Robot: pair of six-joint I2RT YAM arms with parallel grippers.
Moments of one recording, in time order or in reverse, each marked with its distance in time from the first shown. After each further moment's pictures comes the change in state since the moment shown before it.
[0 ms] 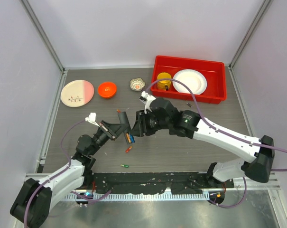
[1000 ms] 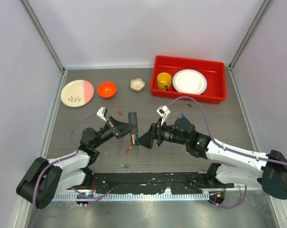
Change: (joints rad) left arm -0.002 0.278 0.093 0.200 0.243 -0.188; right arm -0.058 -0.325 -0.679 0.782 -0.103 0.021
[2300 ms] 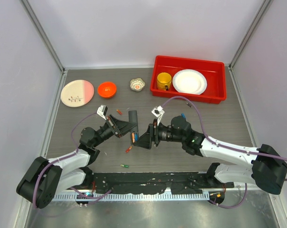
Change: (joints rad) left arm -0.001 0.016 0.024 0.057 0.024 -0.034; right arm -0.027 0.110 -0.003 0.137 -0.165 0.019
